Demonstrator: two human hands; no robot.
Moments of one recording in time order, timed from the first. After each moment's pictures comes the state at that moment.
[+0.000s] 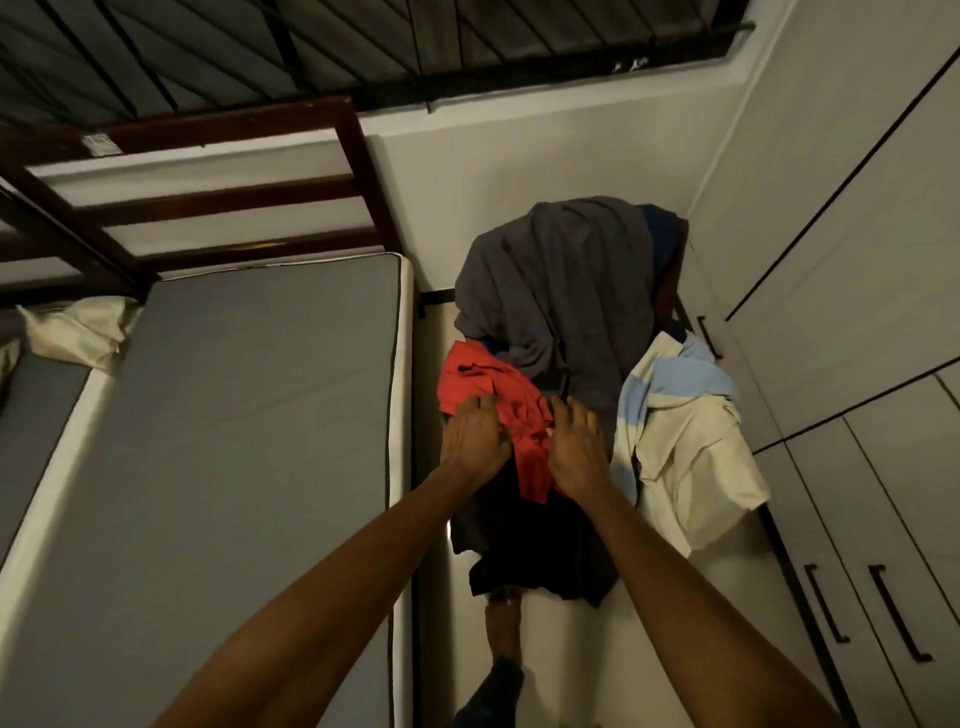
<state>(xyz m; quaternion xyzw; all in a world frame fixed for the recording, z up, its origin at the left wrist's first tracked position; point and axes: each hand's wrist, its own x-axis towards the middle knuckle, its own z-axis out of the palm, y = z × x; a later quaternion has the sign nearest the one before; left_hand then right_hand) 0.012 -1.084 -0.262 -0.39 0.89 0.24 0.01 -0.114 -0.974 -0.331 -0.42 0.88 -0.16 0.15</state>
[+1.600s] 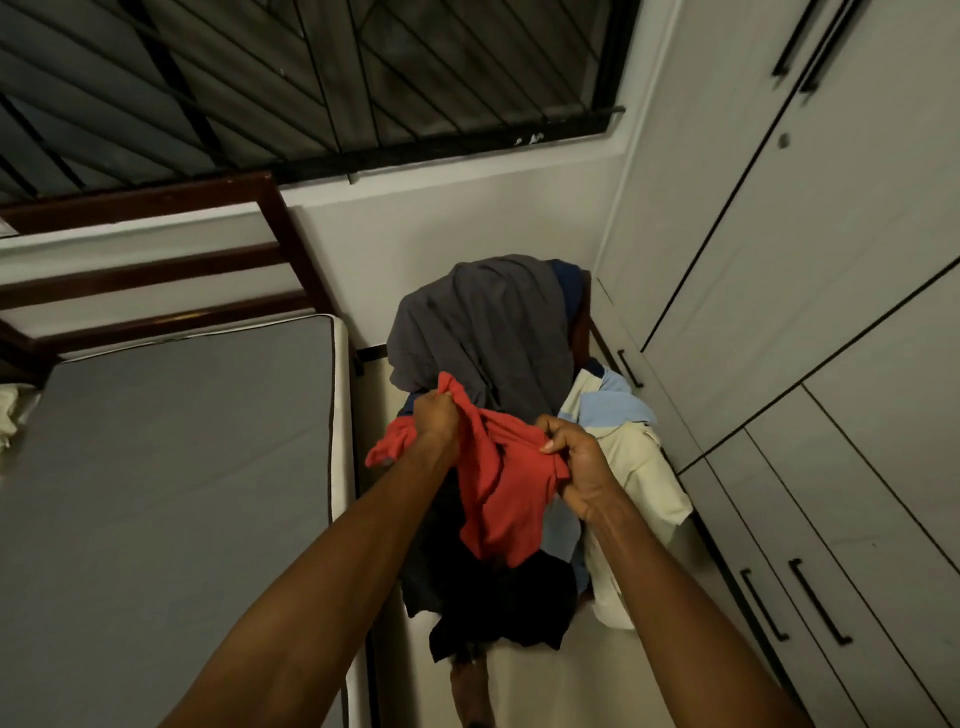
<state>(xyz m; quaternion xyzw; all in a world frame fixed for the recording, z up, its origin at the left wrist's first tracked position) -0.096 -1.115 -0.233 -0.57 0.53 0.61 -0.11 -0.158 -0.927 -0.193 -0.07 0.50 -0.71 0.48</state>
